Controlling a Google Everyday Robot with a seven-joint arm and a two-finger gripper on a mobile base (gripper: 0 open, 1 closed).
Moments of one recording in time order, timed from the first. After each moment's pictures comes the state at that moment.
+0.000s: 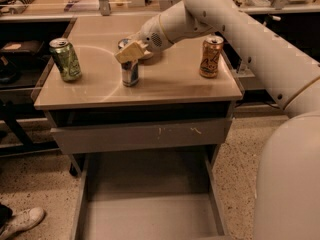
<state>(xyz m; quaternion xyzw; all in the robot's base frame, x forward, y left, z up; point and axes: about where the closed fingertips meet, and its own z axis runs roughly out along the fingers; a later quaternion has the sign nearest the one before) 0.692 0.084 0.896 -0.53 0.69 0.31 0.37</state>
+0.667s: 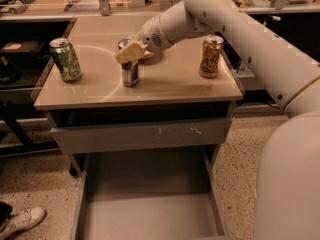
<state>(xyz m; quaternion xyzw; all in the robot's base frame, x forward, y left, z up) 0.692 0.084 0.896 -0.53 0.69 0.31 0.37</state>
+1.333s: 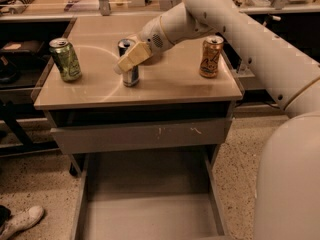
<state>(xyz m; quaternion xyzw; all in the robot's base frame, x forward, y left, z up) 0.692 0.085 0.896 -0.53 0.69 0.31 0.37</state>
